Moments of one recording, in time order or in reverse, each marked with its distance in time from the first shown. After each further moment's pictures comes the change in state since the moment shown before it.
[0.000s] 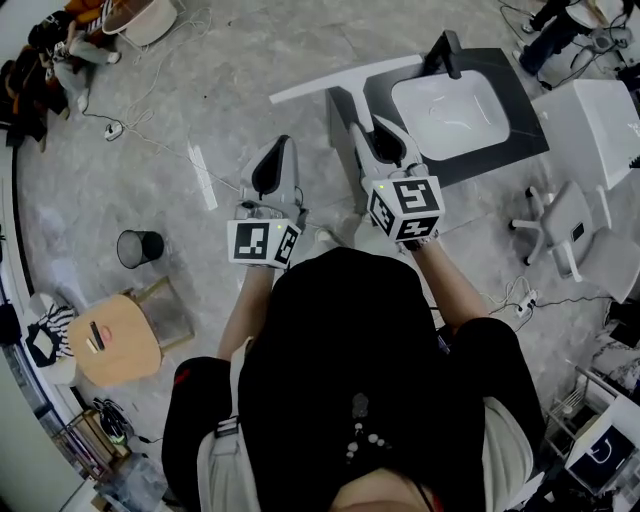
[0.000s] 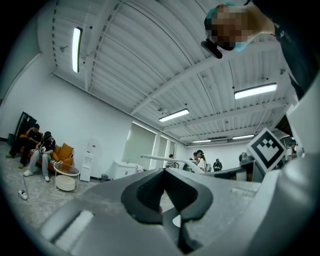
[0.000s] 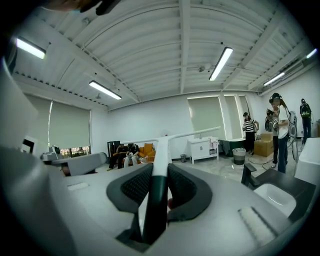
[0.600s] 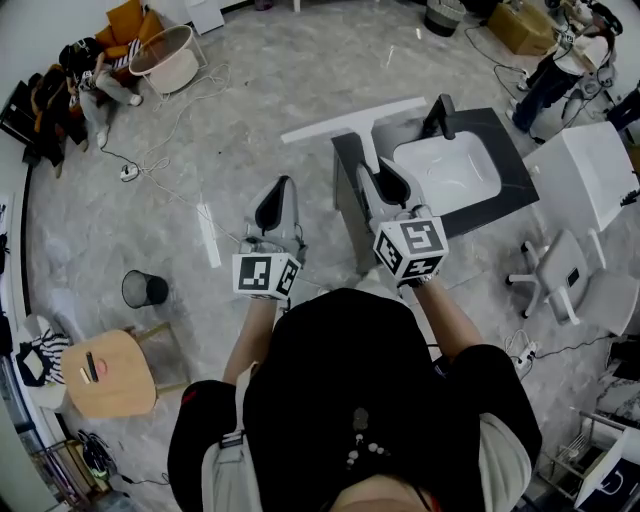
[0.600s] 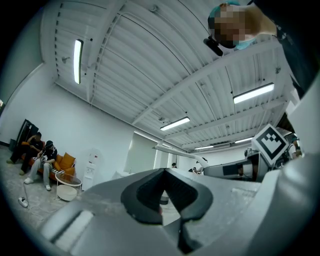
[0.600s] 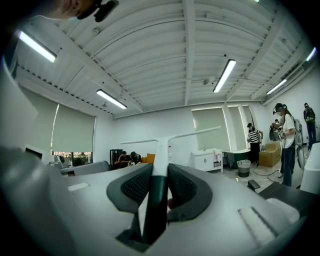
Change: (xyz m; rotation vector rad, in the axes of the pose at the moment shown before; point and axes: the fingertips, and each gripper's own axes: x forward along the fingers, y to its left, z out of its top) left arm -0.016 0.015 0.042 0.033 -0.104 0.030; right arm -0.017 0.023 0.056 -0.041 -0.130 0.035
